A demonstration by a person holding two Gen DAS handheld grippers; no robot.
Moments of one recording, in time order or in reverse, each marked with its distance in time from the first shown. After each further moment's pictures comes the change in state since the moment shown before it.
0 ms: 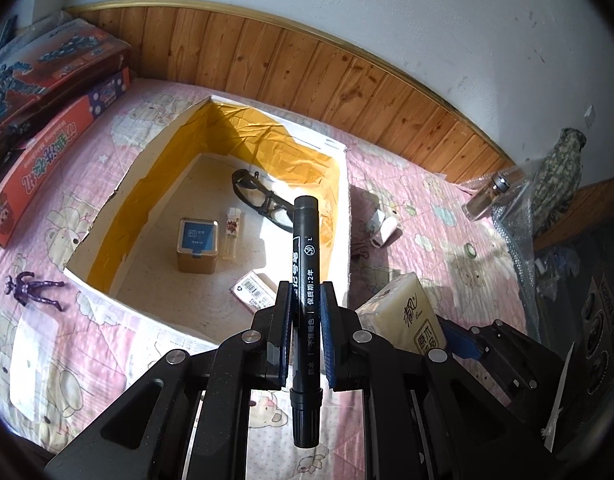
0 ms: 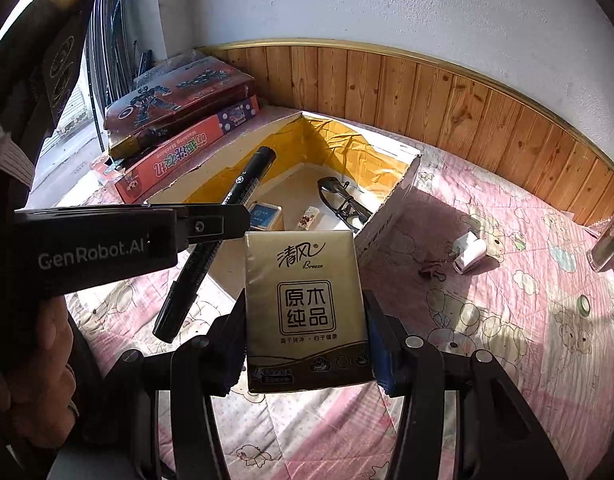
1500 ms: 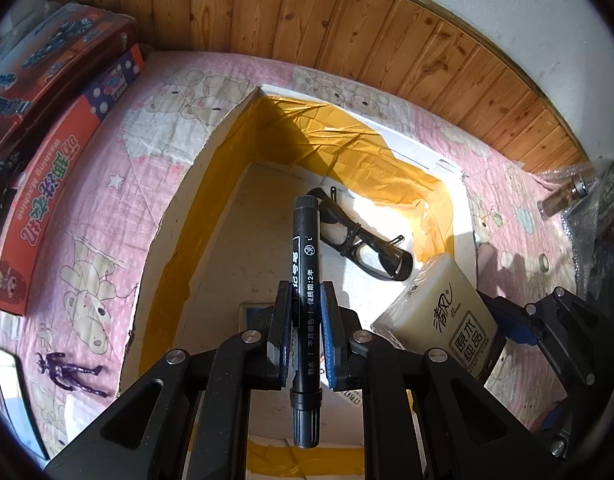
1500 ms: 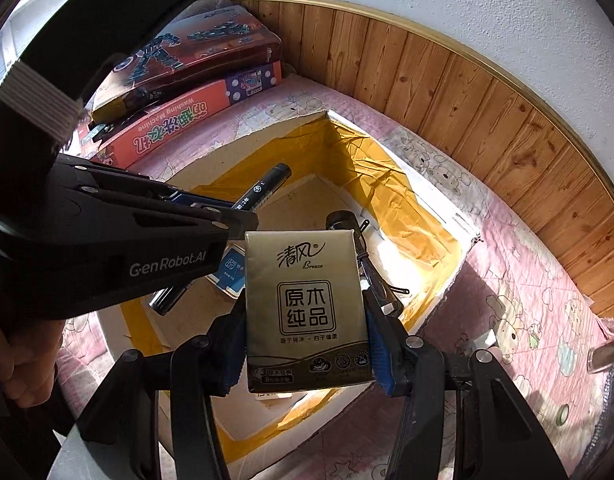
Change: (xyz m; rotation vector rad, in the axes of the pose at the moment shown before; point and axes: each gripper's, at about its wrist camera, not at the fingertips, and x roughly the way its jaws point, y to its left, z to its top) left arm 0.107 0.056 0.105 -0.020 0.206 0.192; right arm 0.116 -0.001 0.111 -0.222 0.167 0.025
